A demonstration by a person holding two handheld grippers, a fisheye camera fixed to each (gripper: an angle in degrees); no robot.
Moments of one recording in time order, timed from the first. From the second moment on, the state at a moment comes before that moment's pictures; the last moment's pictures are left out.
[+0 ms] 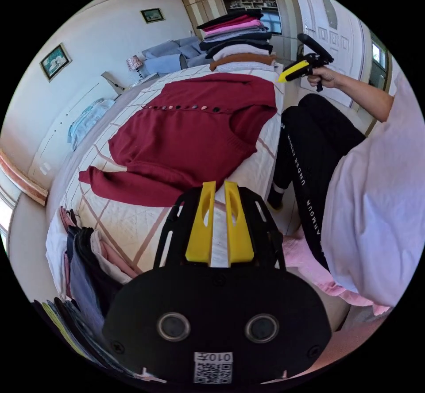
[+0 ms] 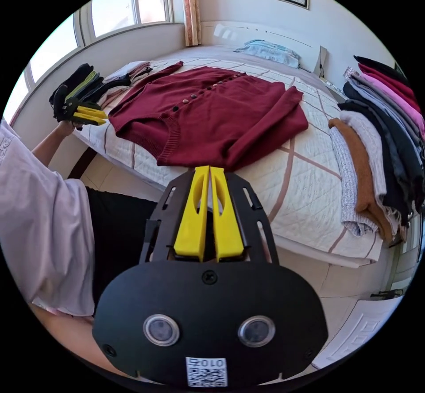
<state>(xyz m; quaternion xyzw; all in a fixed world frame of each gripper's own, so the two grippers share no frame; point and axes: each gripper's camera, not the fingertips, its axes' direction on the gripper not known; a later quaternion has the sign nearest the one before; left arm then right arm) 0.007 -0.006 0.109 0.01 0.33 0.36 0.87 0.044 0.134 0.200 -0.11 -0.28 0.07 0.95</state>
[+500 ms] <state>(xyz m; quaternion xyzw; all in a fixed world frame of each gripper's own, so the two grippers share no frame) -0.110 -0.175 0.277 0.00 0.17 0.06 0.98 -0.028 0.114 0.229 -0.16 -0.26 0.09 0.95</state>
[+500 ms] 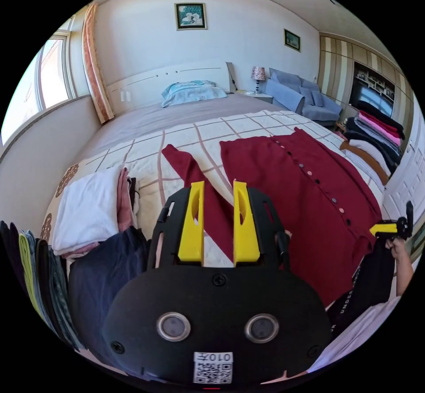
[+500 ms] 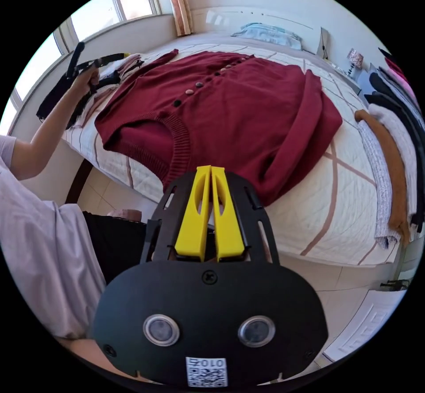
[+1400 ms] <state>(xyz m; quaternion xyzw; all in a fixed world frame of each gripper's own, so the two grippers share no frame) -0.537 -0.049 0.316 0.02 0.40 -0.25 0.88 -0.054 0.081 0.079 -0.02 -0.19 0.07 0.98</state>
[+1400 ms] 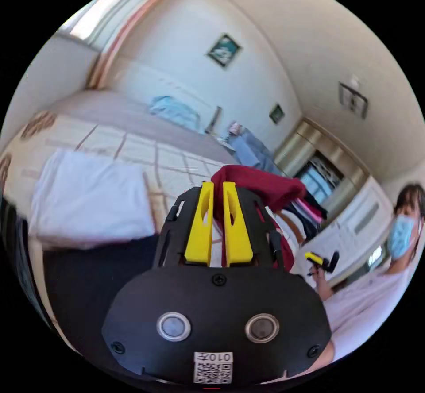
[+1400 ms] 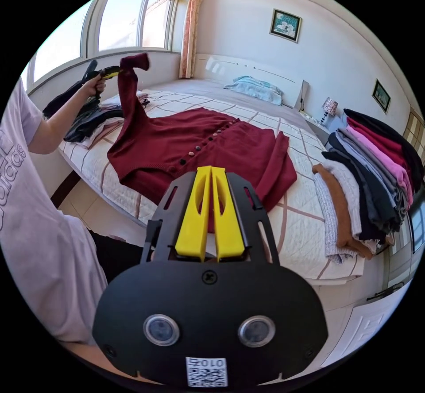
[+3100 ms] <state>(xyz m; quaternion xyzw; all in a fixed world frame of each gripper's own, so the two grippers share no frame) -0.625 0.126 0.282 0.12 0.38 -0.48 0.78 -0.226 0.030 0.114 0.07 -0.44 0.00 0.90</state>
